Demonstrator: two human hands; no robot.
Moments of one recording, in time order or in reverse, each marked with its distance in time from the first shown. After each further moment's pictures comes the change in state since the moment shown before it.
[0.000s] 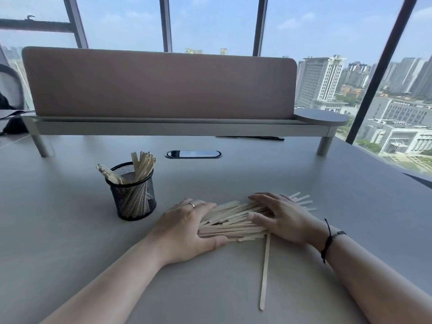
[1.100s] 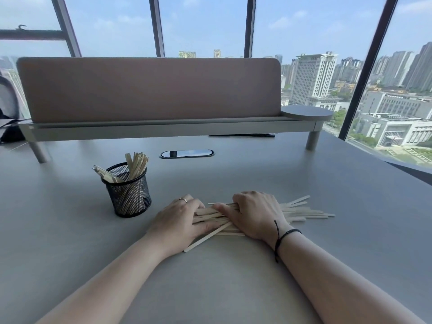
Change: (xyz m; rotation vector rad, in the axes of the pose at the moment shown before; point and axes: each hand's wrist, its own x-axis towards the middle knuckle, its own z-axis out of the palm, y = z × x) left_hand 0.000 0.006 0.008 -0.077 0.056 -0.101; right_hand 0.001 -0.044 0.028 -0.227 0.390 -0.032
